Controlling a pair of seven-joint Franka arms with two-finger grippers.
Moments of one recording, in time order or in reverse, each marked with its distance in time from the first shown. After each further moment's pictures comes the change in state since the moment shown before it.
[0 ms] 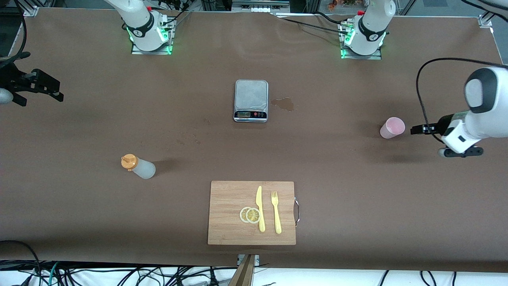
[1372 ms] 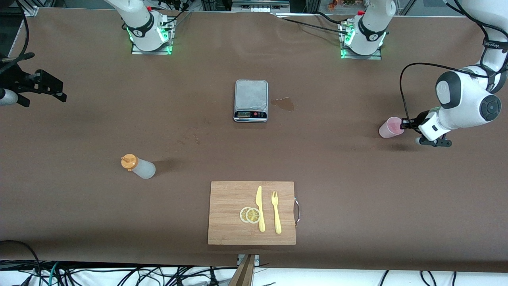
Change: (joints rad) left arm 0.079 0.002 -0.038 -0.249 -0.045 0.247 0.197; right arm 0.003 0.002 0.008 0.000 0.000 -0.002 -0.003
